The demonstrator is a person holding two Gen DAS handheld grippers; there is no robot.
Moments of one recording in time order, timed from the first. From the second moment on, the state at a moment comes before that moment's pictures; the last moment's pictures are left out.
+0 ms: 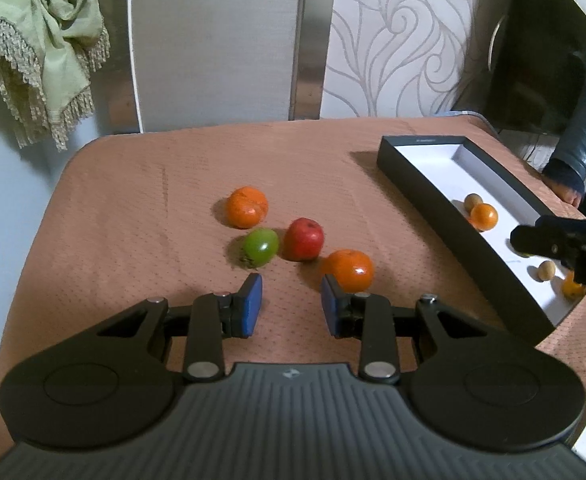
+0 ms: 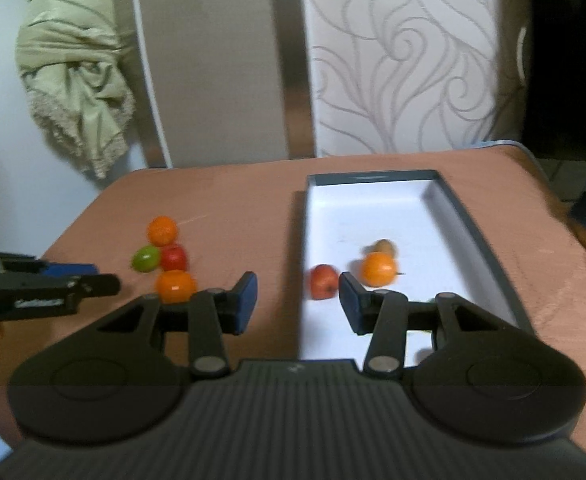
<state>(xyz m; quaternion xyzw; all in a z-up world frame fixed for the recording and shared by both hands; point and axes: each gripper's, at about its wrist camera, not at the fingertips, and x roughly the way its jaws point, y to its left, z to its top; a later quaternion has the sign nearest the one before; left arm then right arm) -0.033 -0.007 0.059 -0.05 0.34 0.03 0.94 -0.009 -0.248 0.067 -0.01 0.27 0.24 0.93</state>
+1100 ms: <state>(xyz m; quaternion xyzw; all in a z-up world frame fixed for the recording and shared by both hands) 0.029 0.037 0.023 -0.02 0.36 -0.04 0.93 -0.022 -0.184 0.053 -0.04 0.31 0.23 0.92</state>
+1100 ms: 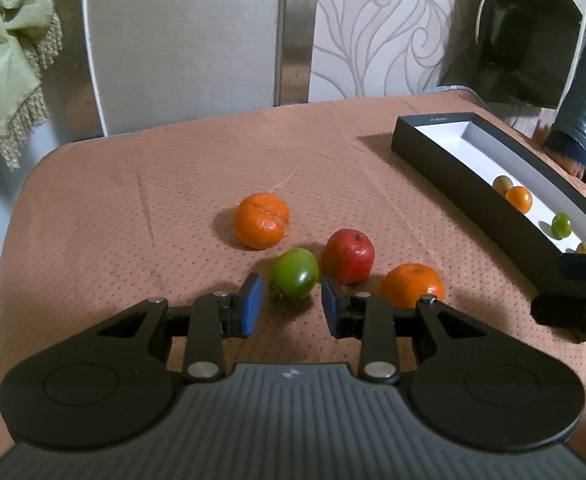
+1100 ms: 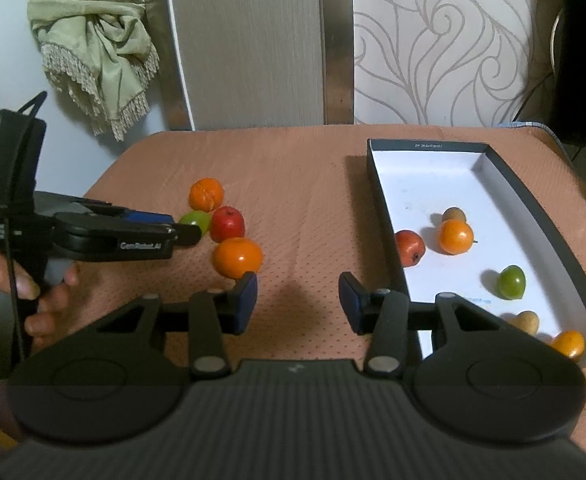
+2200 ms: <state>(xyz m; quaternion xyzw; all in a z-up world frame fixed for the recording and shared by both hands) 0.042 0.043 0.015 -0.02 0.36 -0.05 0.93 0.020 -0.117 0.023 -0.09 0.33 0.26 0.90</state>
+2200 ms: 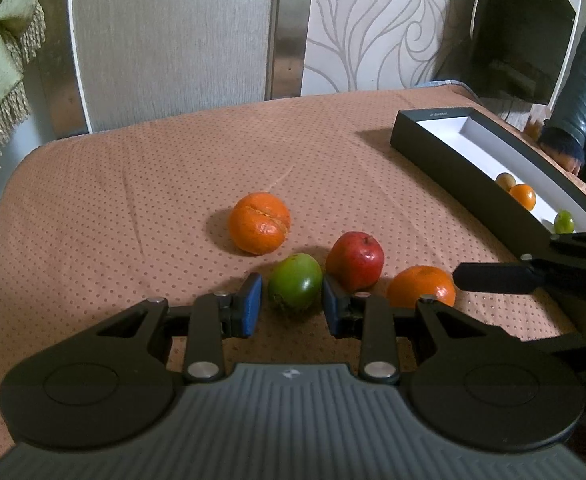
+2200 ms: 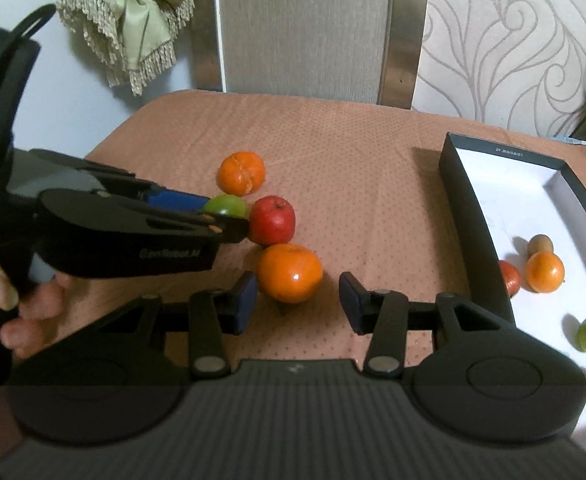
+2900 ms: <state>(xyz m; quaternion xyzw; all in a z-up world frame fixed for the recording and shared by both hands) 0.043 0.045 0.016 -0.03 0.36 -0.06 0.93 0.022 -0.115 0.022 -0.10 0.32 0.28 0.90</state>
